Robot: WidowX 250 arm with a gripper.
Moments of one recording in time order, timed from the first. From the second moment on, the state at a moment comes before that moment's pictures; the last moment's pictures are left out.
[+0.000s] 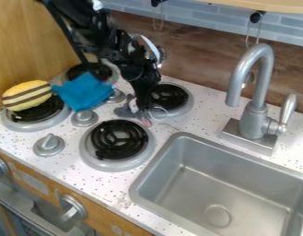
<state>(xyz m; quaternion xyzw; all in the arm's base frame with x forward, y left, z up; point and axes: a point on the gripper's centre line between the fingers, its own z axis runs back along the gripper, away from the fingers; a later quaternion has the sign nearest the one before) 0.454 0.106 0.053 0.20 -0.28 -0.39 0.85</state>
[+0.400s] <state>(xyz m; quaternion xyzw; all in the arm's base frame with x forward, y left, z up) 0.443 0.118 0.042 0.21 -0.21 -0.40 0.87</state>
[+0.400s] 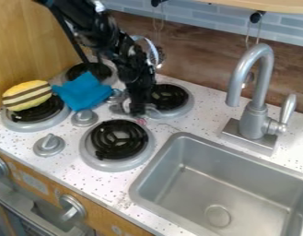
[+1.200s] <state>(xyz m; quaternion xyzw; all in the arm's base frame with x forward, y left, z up) 0.431 0.146 0.034 0.23 -0.19 -0.32 0.90</state>
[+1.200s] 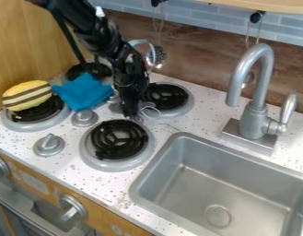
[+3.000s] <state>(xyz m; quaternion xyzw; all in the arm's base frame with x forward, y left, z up) 0.336 0.090 0.102 0.26 -0.23 -0.37 0.86</state>
